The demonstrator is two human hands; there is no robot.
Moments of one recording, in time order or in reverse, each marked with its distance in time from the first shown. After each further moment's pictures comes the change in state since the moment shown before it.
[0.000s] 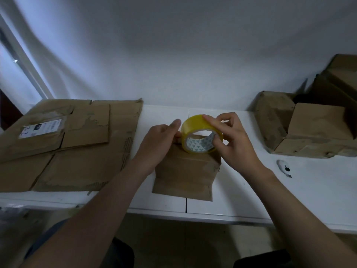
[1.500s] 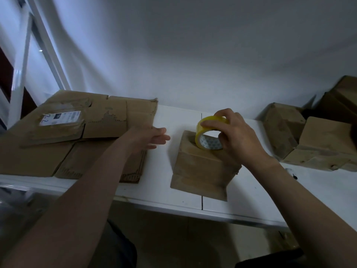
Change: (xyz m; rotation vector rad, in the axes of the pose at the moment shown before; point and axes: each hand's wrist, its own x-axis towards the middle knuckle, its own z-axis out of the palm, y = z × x) left_hand 0.054 -0.078 -0.100 -0.273 -0.321 -0.206; right_hand 0.035 -0.044 0.024 -0.521 -0.176 -0.155
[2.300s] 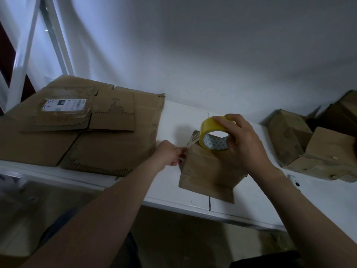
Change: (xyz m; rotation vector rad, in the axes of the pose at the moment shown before) left_hand 0.022 -0.055 0.048 -0.019 0.122 -0.099; right_hand 0.002 -0.019 0.017 0.065 -0.019 0.127
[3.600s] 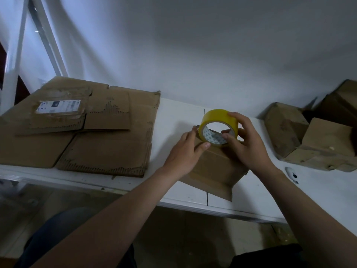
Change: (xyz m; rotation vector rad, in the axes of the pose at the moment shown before) left_hand -0.032 0.011 0.051 0.529 0.058 0.535; right_hand -0.020 0.022 0.003 0.592 0.063 0.188
